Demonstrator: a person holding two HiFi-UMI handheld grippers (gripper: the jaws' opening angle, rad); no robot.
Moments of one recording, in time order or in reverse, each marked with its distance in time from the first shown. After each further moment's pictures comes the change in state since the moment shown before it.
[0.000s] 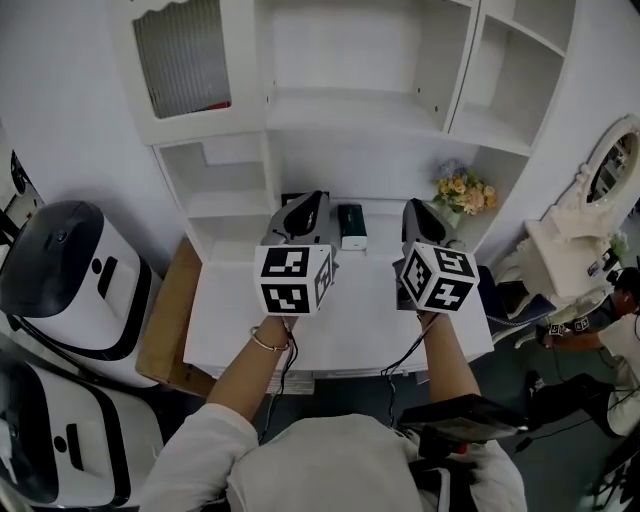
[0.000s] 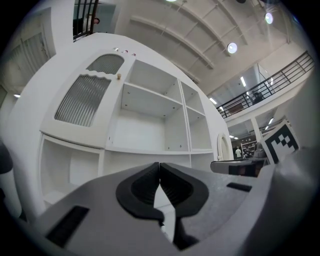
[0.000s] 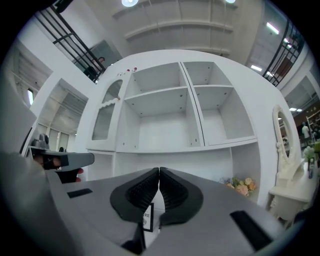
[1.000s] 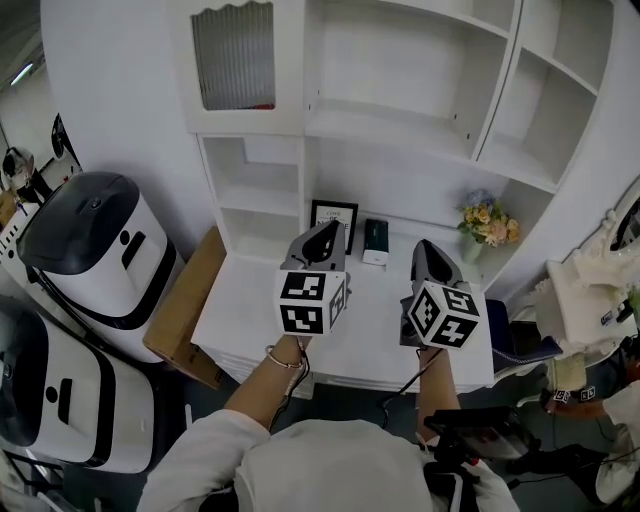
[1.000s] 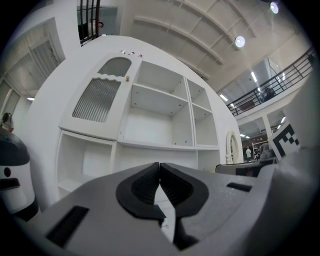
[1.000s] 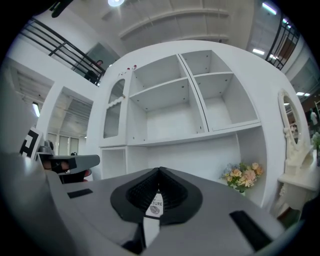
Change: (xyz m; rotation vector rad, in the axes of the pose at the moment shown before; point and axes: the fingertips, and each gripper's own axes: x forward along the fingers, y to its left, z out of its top) left arm -0.033 -0.009 -0.028 -0.030 0.028 0.117; right arm -0.028 0.011 -0.034 0.066 0.071 0.106
